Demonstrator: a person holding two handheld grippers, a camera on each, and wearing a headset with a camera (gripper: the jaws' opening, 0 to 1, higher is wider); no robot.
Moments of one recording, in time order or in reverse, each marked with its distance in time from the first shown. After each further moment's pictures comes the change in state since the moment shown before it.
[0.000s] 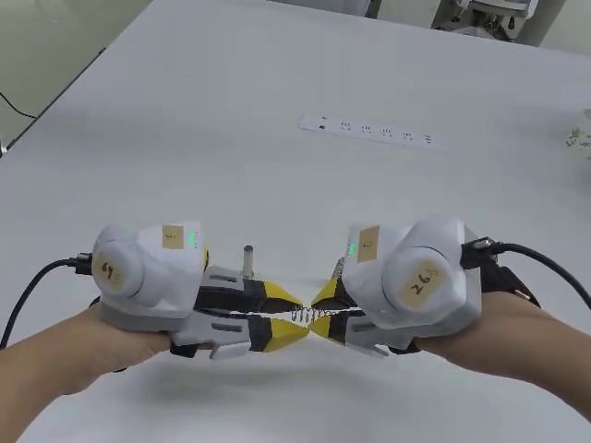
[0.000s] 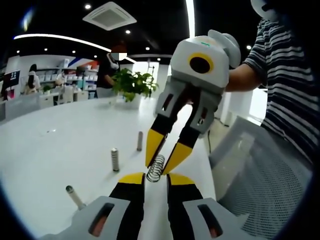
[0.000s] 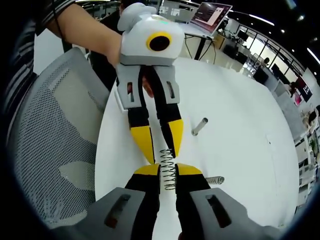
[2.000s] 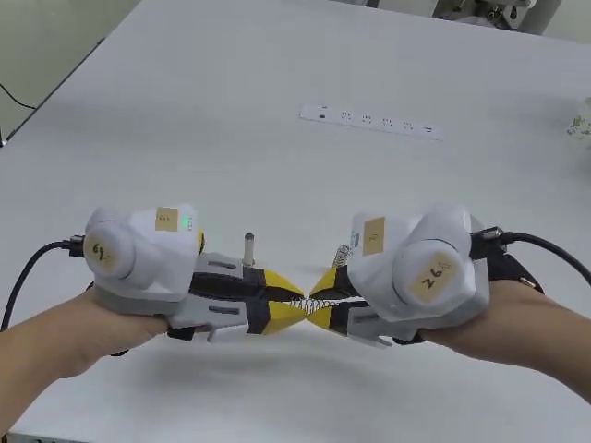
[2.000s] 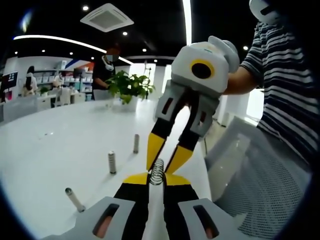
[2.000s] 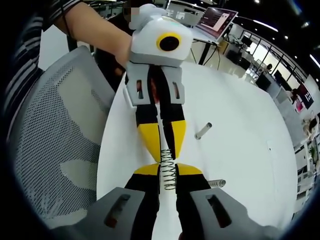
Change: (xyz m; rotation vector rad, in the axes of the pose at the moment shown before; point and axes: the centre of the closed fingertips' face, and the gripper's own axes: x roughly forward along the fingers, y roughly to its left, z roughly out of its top) left arm -0.005 -0.012 0.007 0.010 -0.013 -0.027; right arm -0.003 0.011 0.004 -0.054 -0.028 0.011
